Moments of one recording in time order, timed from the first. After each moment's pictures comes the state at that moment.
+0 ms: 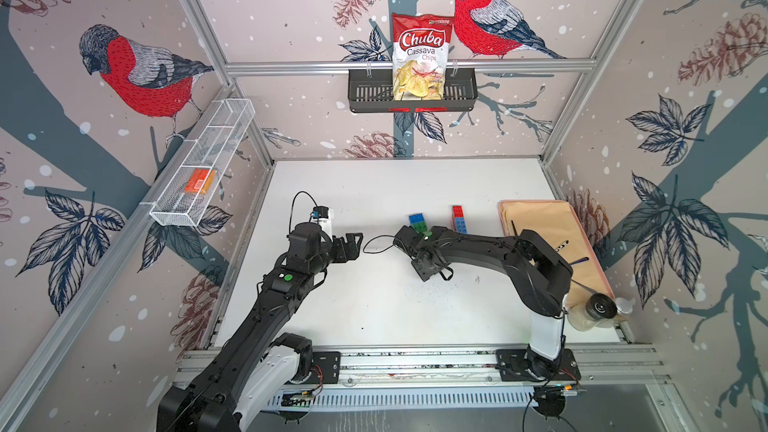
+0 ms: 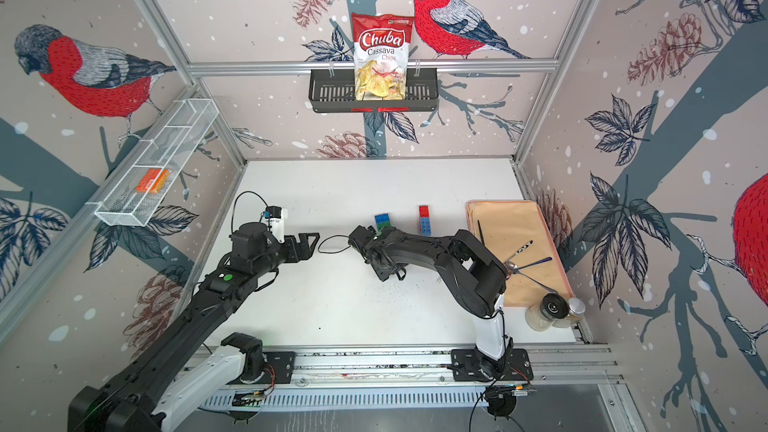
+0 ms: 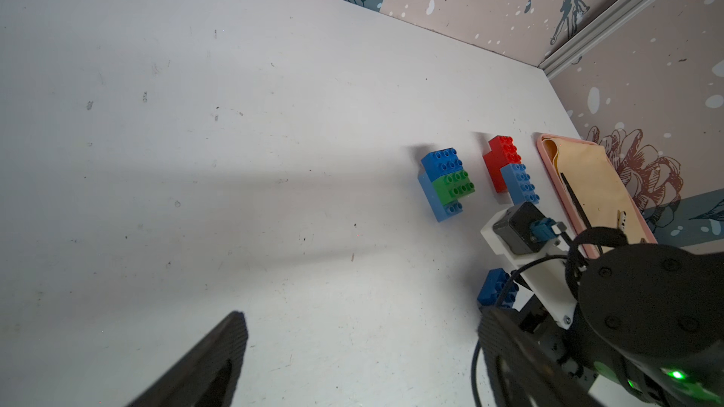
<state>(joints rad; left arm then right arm) -0.27 0.88 0.57 -0.25 0.21 -0.38 0.98 1.93 1.27 -0.82 0.35 0.34</state>
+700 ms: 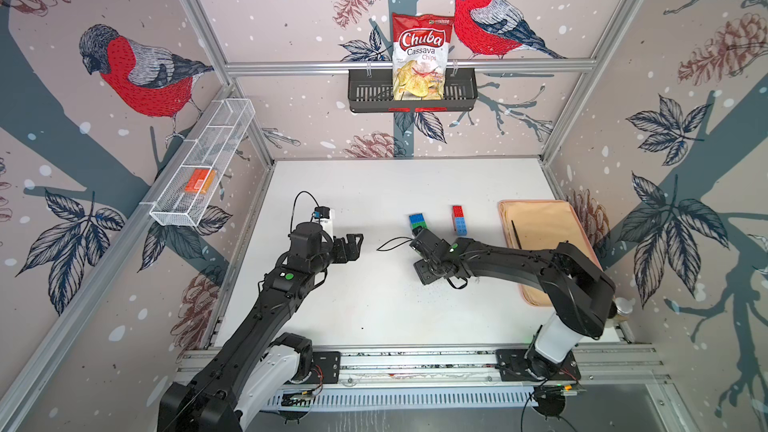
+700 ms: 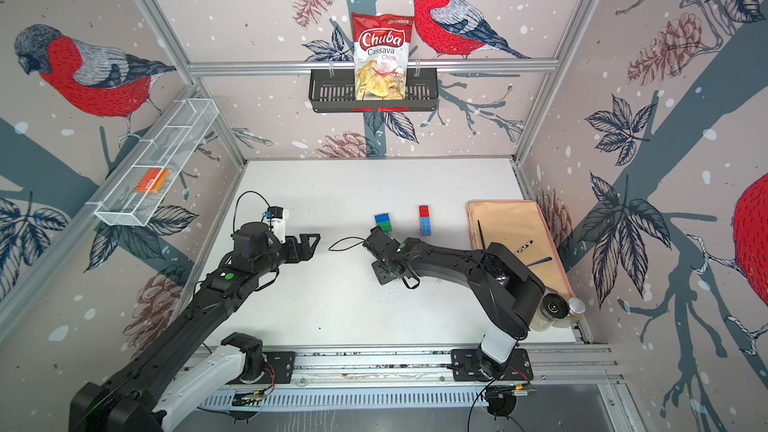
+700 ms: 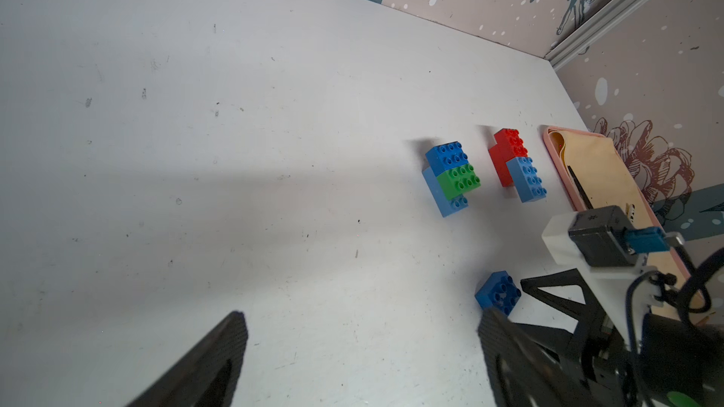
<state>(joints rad) -0.27 0.89 0.57 -0.25 0.21 -0.37 0.95 1.69 0.99 -0.51 0.20 0.34</state>
